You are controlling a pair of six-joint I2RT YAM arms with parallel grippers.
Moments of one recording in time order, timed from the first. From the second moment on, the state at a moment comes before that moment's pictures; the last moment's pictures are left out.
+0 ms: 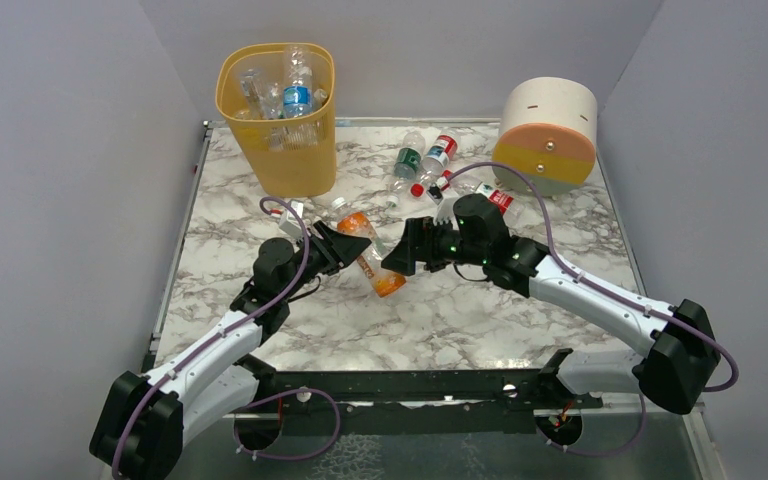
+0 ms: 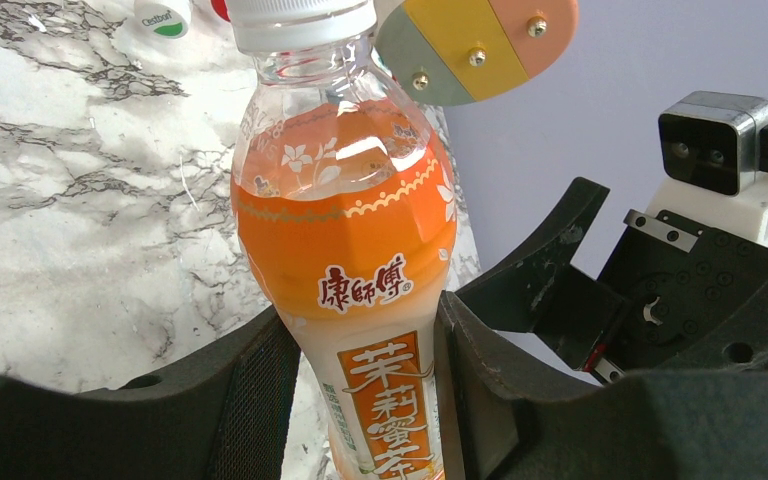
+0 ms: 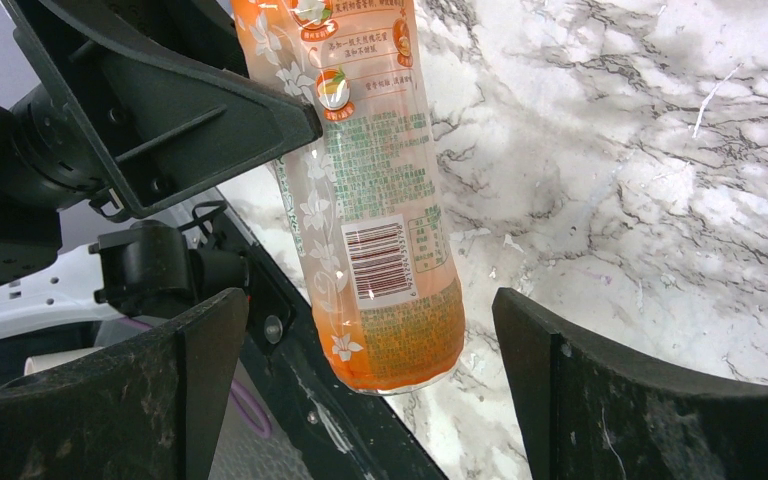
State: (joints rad) left arm -0.48 0.91 0.36 0.39 0.22 -0.98; right arm 0.79 1.25 0.92 -0.14 -0.27 0.62
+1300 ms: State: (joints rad) left arm -0.45 1.18 0.95 0.21 0.26 -0.78; right arm 0.79 1.13 0.92 -0.23 -0.14 0.61
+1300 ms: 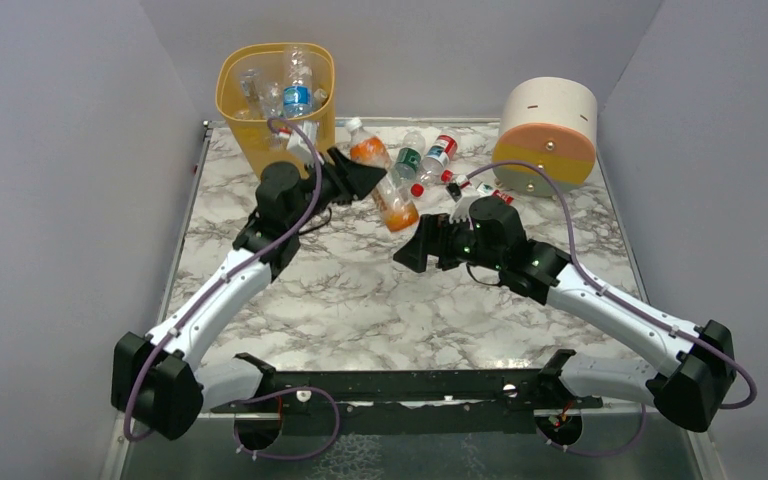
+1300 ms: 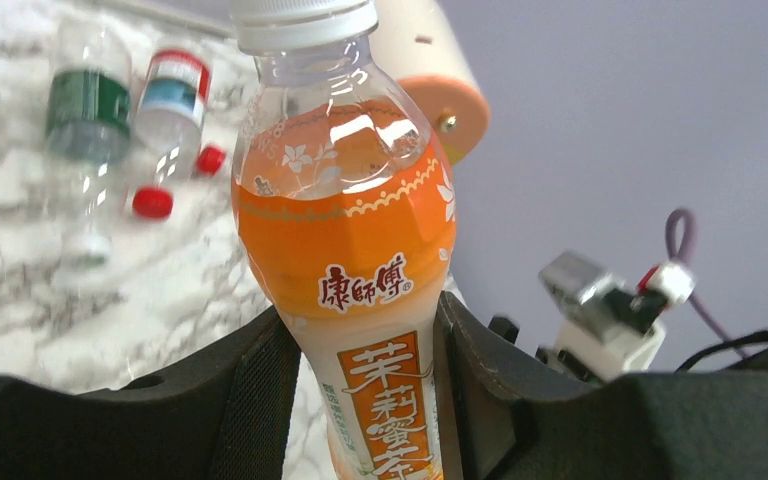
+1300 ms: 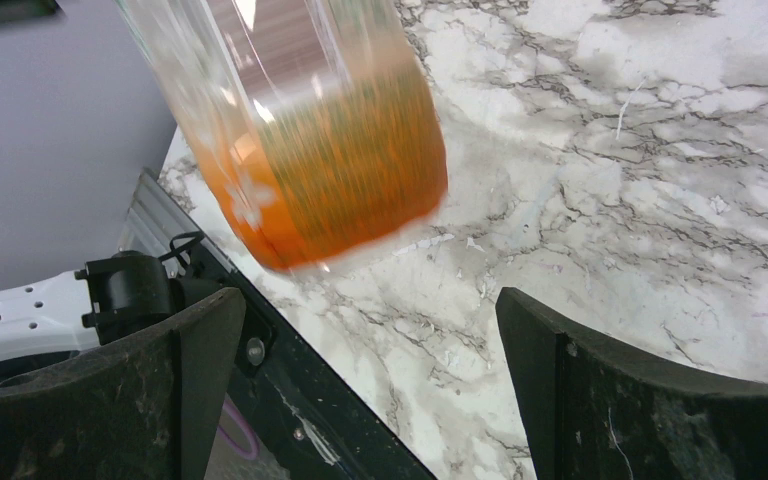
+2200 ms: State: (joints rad) left arm -0.04 1.88 2.01 0.11 0.29 -0.32; right arm 0.79 1.05 0.81 -0.23 -0.12 0.64
